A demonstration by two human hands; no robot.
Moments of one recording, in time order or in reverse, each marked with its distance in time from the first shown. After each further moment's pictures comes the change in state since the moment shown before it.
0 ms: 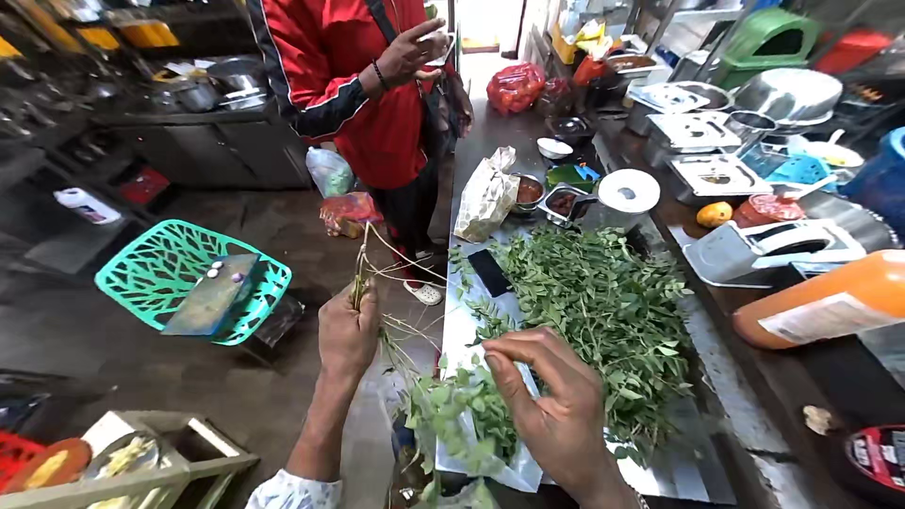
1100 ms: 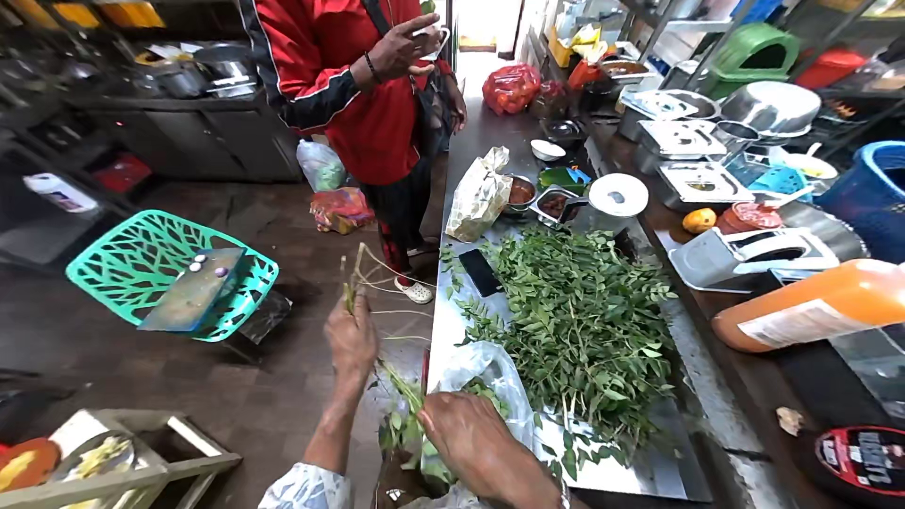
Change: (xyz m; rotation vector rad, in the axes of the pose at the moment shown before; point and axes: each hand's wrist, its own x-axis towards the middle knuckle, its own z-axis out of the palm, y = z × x) left_hand -0.016 -0.023 0.044 0.003 0.010 -0.282; right_hand -0.054 0.027 0.059 -0.329 -0.954 0.189
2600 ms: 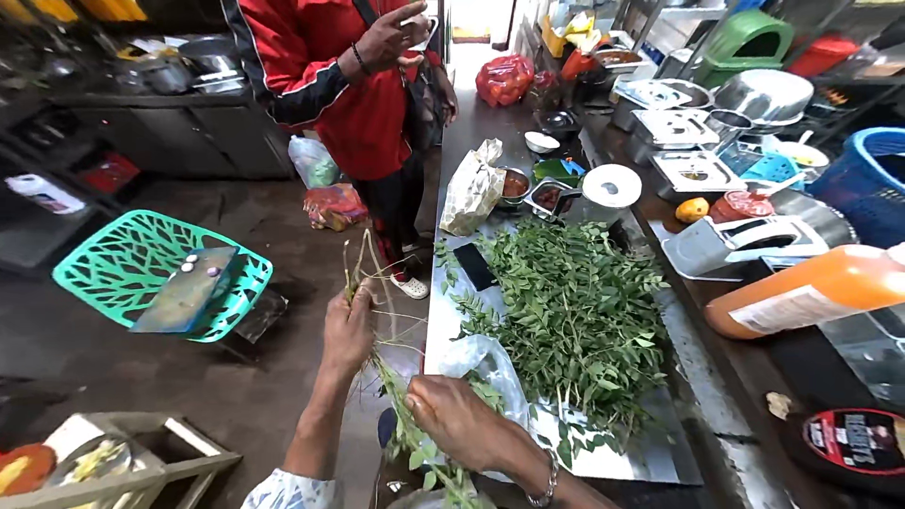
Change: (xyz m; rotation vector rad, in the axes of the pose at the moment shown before) left_hand 0.003 0.013 -0.008 -0.431 -0.290 0.014; right_hand 0.016 0.010 -0.009 0.380 0.036 -0.189
